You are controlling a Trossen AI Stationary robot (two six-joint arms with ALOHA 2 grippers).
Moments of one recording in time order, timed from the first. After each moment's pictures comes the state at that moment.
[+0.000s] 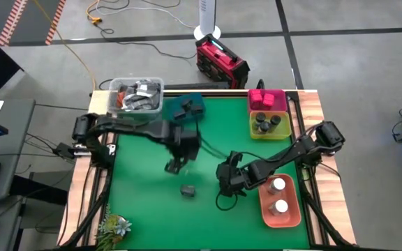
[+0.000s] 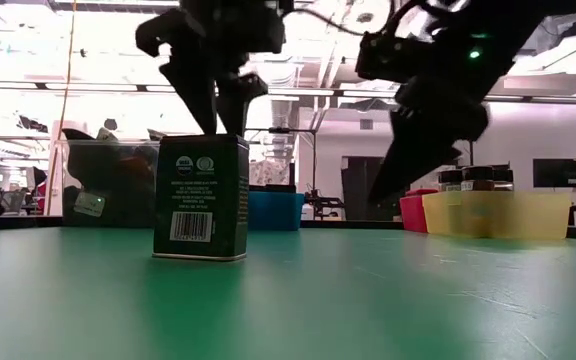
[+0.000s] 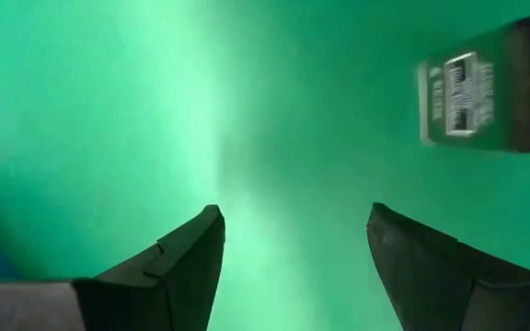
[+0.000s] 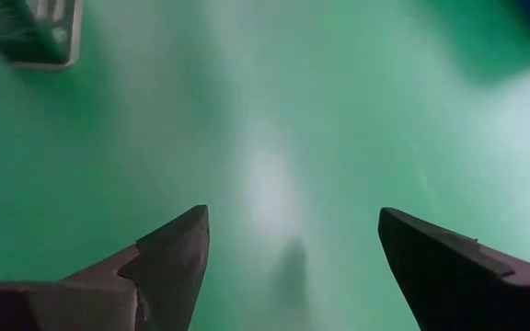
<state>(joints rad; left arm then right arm) 0.01 1.75 1.49 -1.01 0.02 0.34 0.39 1.75 1.06 -0.42 0.53 0.50</state>
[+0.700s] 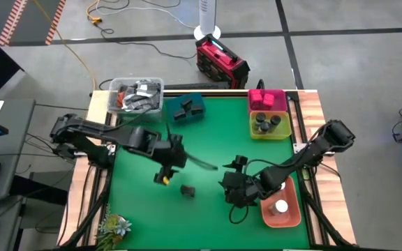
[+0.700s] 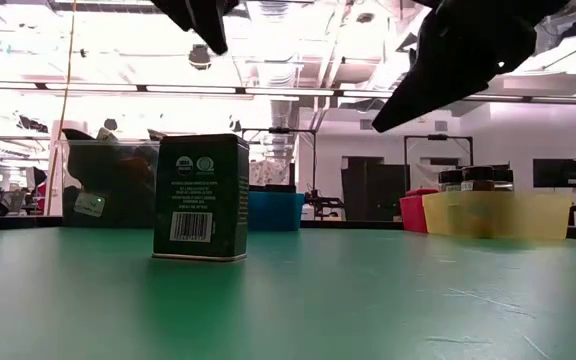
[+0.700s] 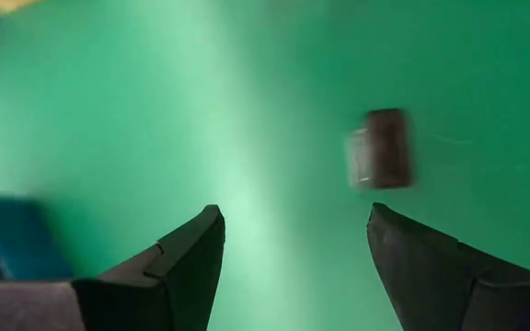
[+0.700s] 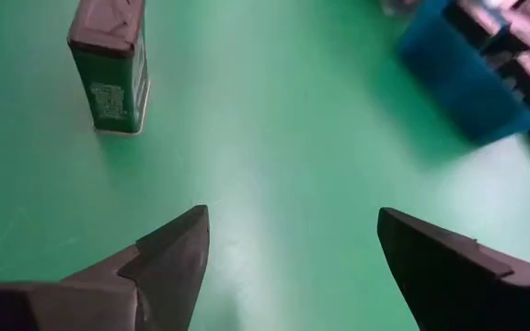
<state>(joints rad) -0.20 1.52 1.49 -0.99 -0.12 0.14 0.53 1.65 1.06 -0.40 0.75 0.45</state>
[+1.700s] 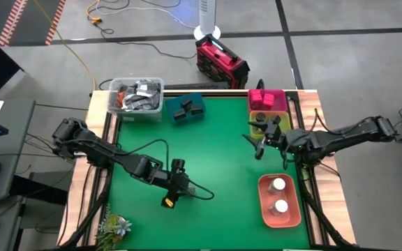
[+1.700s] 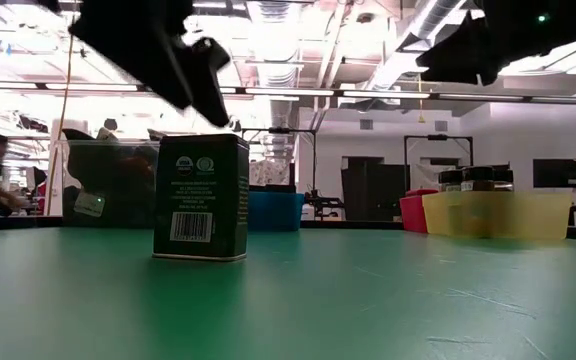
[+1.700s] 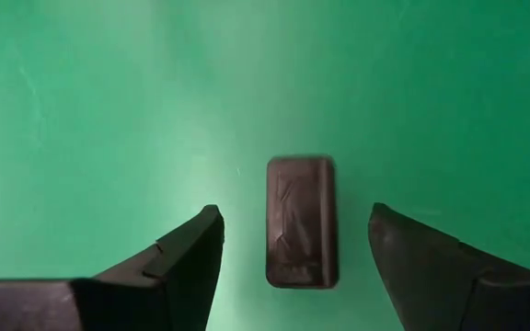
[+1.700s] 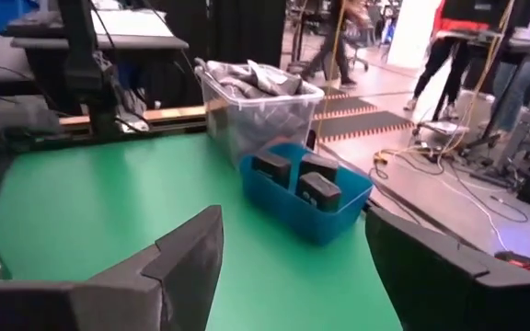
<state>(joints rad) -0.39 1.57 1.12 -0.42 -0.19 -0.09 0.17 0.73 0.42 0.15 0.65 0.02</state>
